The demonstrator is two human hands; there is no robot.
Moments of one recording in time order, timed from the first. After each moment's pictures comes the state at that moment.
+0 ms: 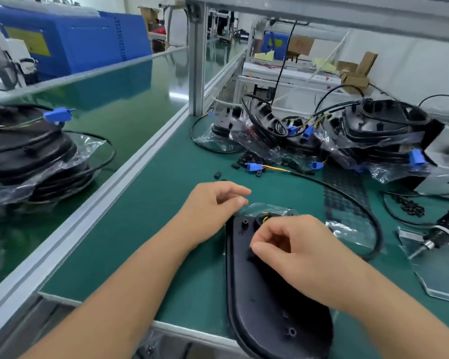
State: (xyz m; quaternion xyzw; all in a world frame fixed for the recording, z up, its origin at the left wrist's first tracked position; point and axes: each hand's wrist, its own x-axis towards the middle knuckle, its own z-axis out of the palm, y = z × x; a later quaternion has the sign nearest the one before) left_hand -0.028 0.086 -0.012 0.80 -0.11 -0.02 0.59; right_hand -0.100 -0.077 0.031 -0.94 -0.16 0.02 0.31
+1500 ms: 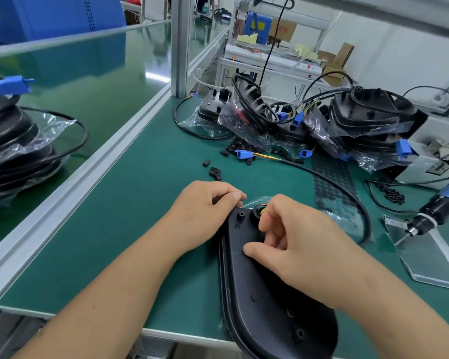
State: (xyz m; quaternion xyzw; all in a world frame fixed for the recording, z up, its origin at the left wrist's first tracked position) left_hand -0.032 0.088 -0.013 0.83 -0.14 -0.04 0.53; right_hand -0.101 -0.071 0.030 -0.97 -0.08 -0.01 0.24
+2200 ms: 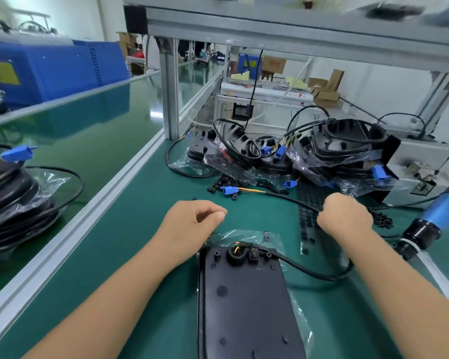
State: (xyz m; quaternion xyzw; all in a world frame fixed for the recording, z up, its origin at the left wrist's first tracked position) left_hand -0.005 0.075 -0.001 0.85 -0.12 0.02 0.51; right_hand 0.014 -0.198 0.018 -0.96 0.26 -0.04 0.06
